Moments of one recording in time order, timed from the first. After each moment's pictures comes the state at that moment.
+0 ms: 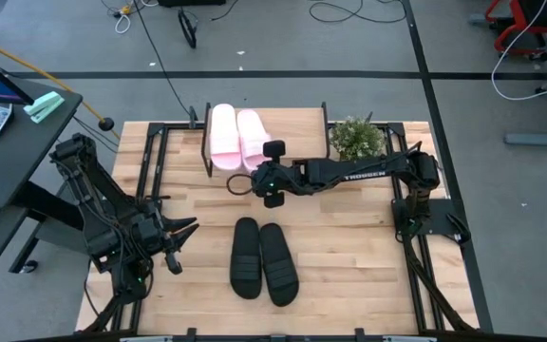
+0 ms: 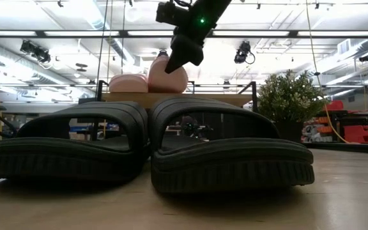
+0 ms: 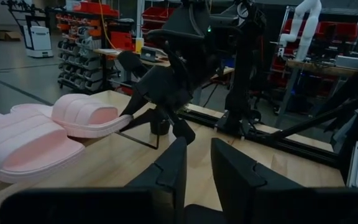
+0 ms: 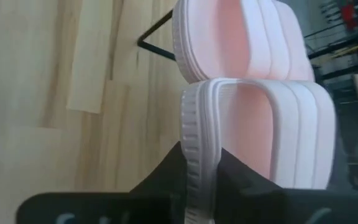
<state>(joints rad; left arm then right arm) -1.07 1.17 0.96 -0.86 -1.55 -1.28 -0.02 1.92 1.62 -0.49 0.54 -0.42</state>
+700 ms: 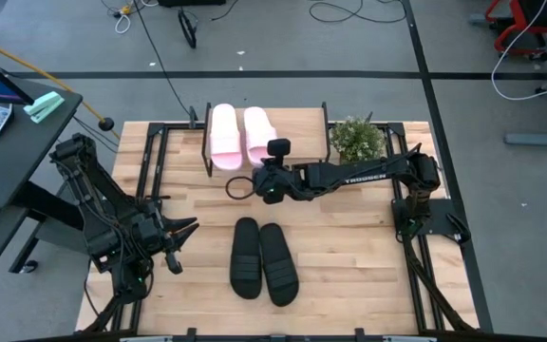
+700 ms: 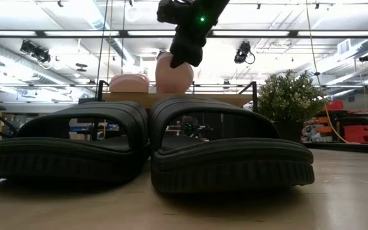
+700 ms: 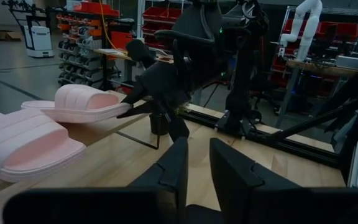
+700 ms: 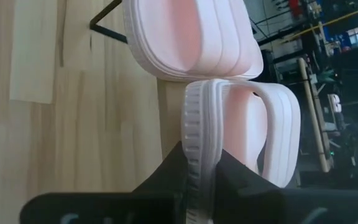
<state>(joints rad) -1.07 1.17 0.96 -0.86 -1.55 -1.28 0.02 1.92 1.62 -0.49 0.75 -0.41</state>
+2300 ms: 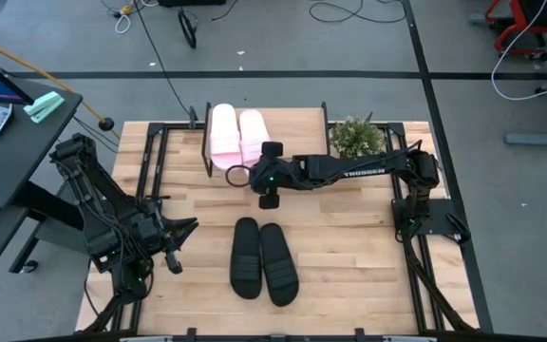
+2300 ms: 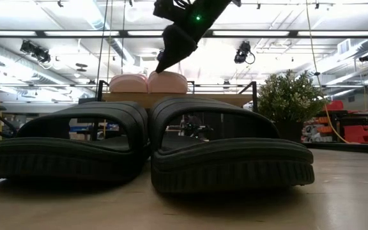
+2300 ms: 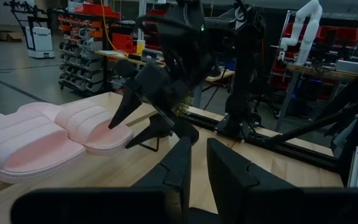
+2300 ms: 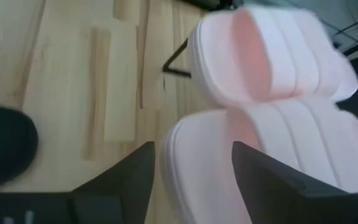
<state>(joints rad) -1.07 1.17 0.96 -0.86 -1.56 -1.28 -0.04 1.92 1.62 -0.44 0.36 -0.29</state>
